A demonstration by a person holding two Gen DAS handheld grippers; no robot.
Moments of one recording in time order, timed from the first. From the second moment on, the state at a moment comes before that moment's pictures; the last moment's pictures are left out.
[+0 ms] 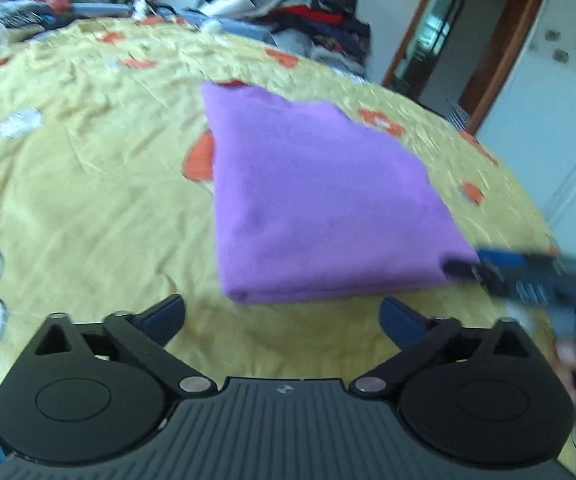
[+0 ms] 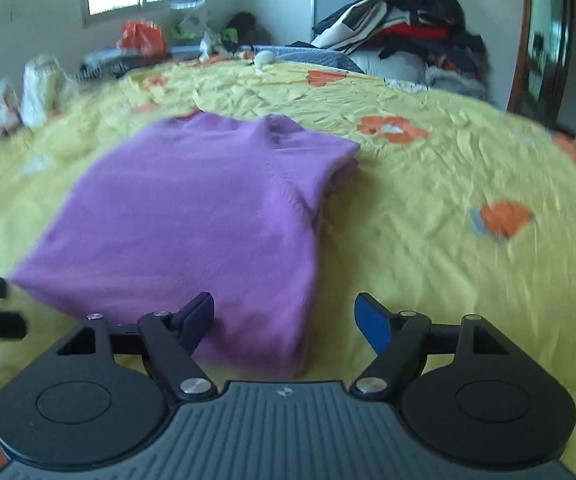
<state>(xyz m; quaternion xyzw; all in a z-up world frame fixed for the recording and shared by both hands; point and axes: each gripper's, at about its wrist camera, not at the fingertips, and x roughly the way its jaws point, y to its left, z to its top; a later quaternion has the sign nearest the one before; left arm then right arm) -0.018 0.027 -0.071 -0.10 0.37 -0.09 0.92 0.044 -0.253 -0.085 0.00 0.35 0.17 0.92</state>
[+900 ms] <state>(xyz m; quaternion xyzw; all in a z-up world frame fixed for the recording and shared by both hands) 0.093 -0.014 -0.034 -0.03 0.35 -0.12 0.93 0.093 -0.233 -0.061 0.02 0.28 0.14 0.95</state>
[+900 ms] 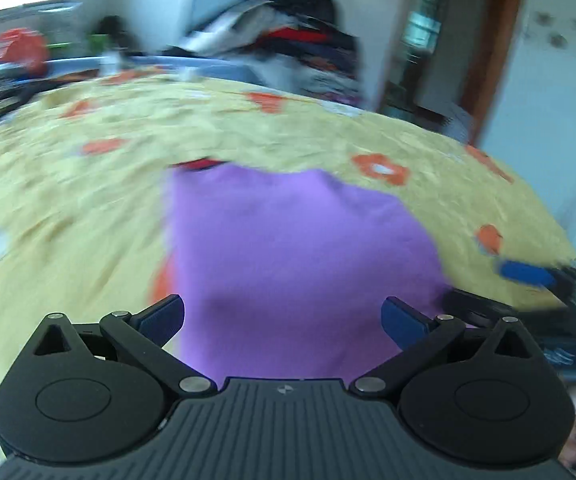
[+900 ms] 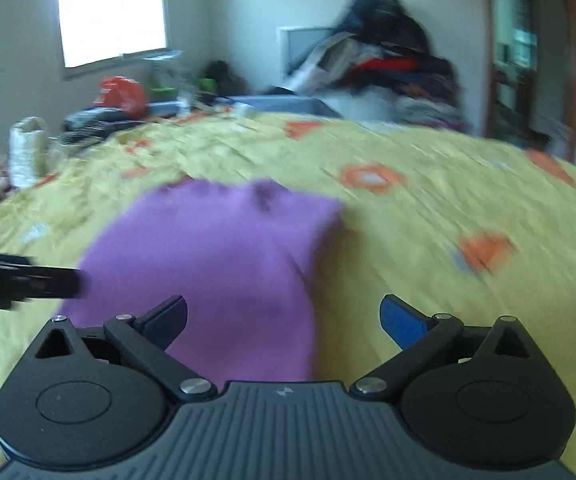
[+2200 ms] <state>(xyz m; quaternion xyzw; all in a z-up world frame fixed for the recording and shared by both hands) -0.005 -0.007 -0.092 -0.01 0.38 0.02 0.92 0.025 -0.217 -0.105 -0.03 0.35 0.14 0.92</state>
